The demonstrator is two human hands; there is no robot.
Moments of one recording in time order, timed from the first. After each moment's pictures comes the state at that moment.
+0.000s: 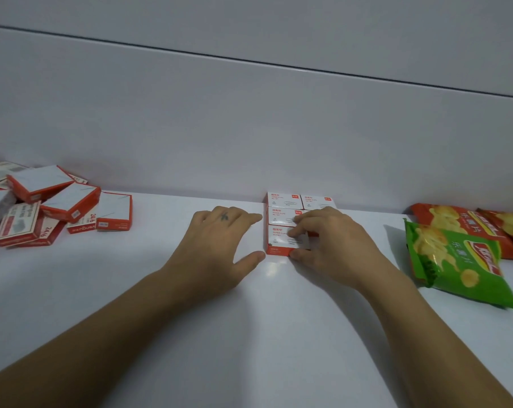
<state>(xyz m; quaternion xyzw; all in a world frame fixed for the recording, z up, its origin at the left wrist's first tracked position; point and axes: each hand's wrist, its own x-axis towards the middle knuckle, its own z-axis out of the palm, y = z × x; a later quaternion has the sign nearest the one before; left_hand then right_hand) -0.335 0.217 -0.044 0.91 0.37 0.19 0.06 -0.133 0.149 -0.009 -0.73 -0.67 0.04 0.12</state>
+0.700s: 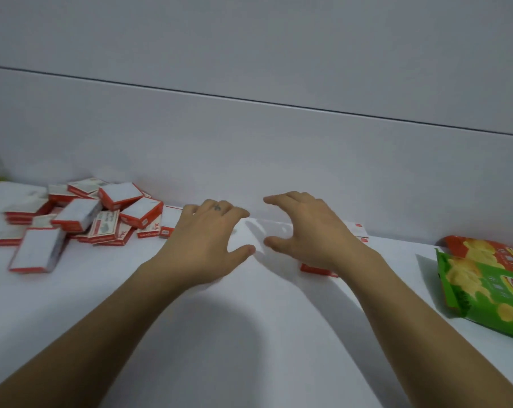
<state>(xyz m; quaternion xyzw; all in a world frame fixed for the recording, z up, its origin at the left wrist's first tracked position) -0.392 0.219 0.005 0.87 0.46 0.17 0.02 -0.204 0.181 0.037 -0.63 -0.76 0.01 0.12</state>
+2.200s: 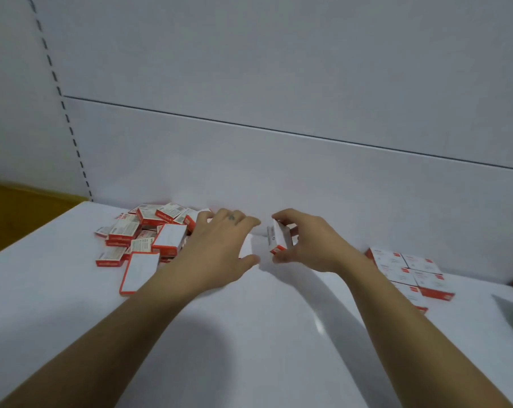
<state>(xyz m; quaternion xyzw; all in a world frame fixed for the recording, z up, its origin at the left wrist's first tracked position) -0.518 0.264 0.018 0.87 0.47 0.17 -0.03 -0.323 0.254 0.034 -0.63 -0.73 0.17 0.20</state>
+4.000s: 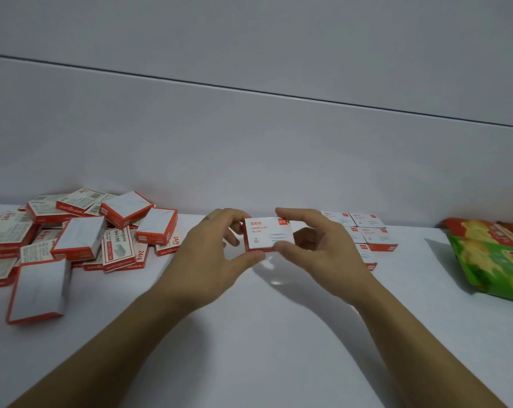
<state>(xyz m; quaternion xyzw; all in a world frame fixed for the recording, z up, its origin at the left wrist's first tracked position) -0.458 0.243 -0.009 0.80 0.38 0.35 0.32 -0.279 0.176 0.002 -0.63 -0.58 0.24 0.46</state>
